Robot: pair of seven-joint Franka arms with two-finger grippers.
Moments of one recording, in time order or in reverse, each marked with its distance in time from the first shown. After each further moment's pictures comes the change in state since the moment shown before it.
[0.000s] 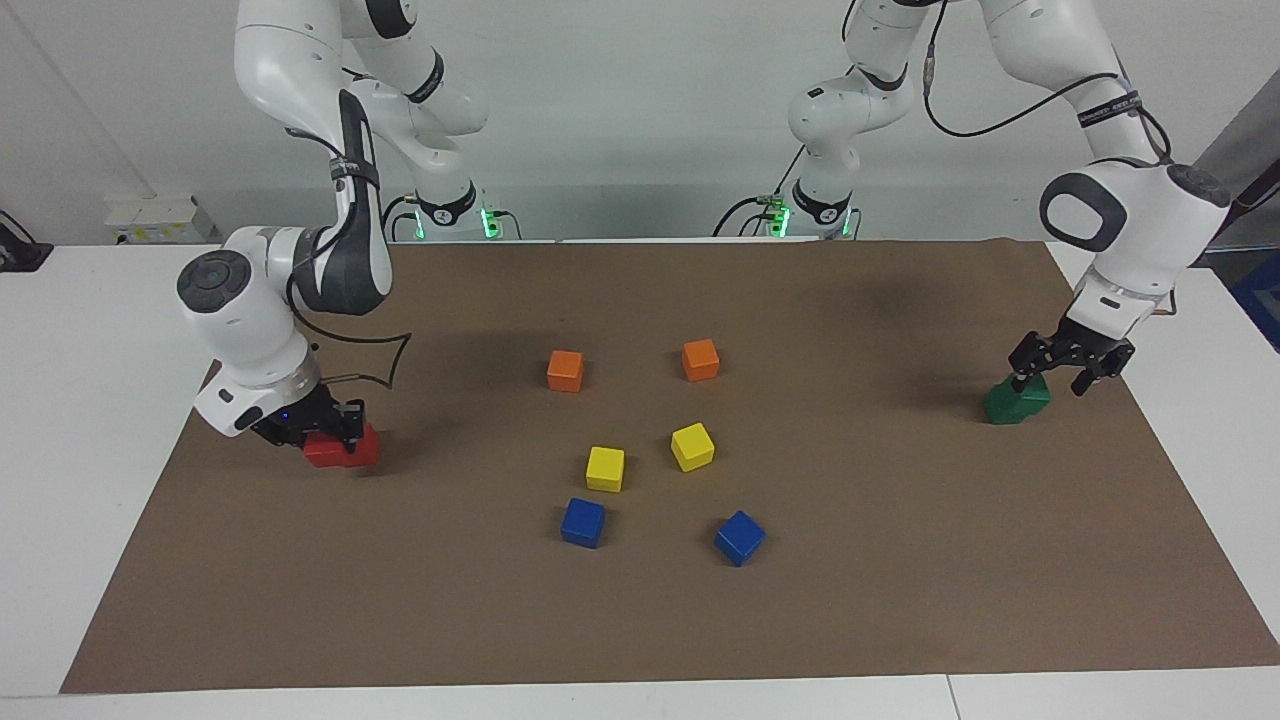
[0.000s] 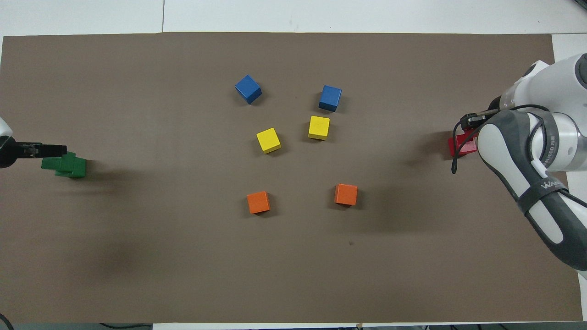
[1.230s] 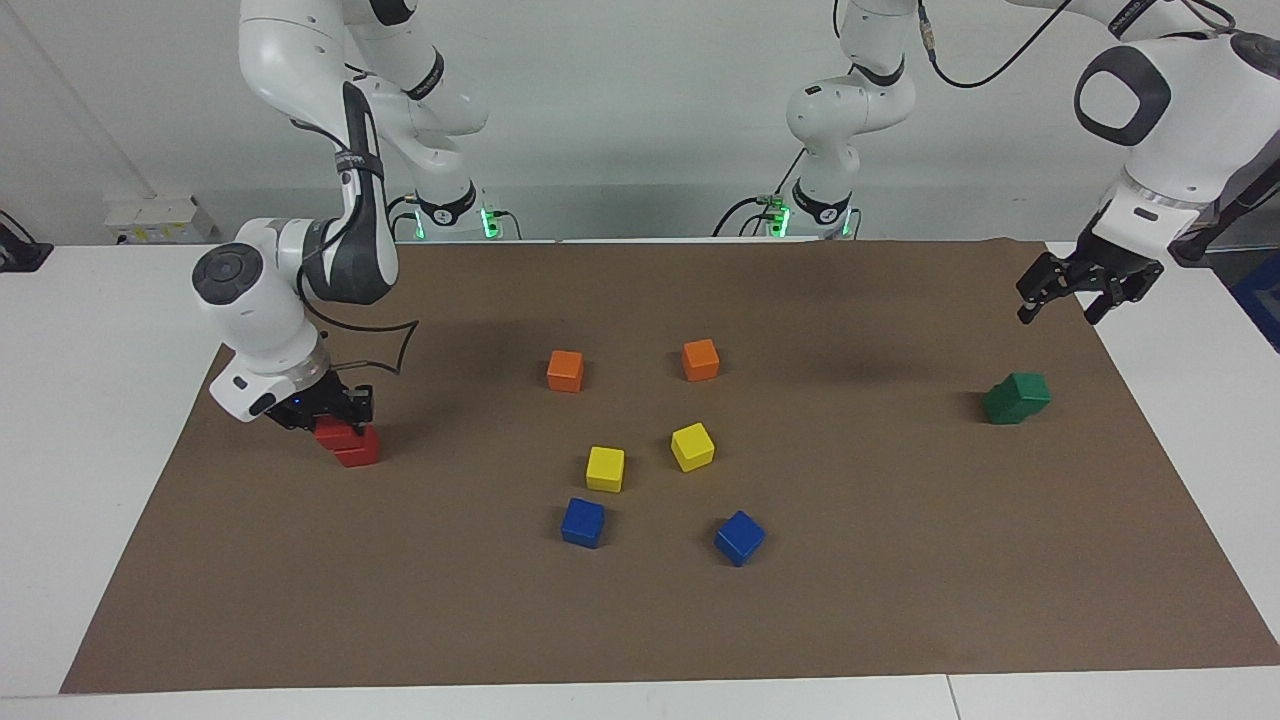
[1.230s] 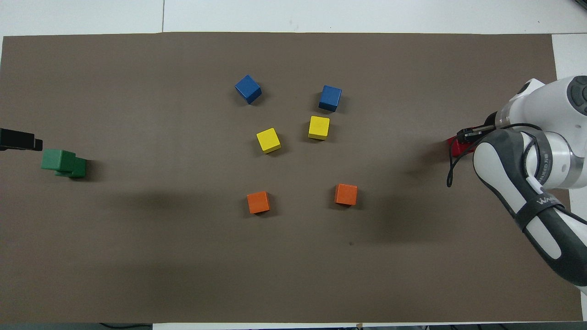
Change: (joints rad) left arm -0.101 -0.124 -0.011 0.211 0.047 -0.454 -0.243; right arm -0.006 -0.046 0.010 -0.101 0.000 0.057 -0.007
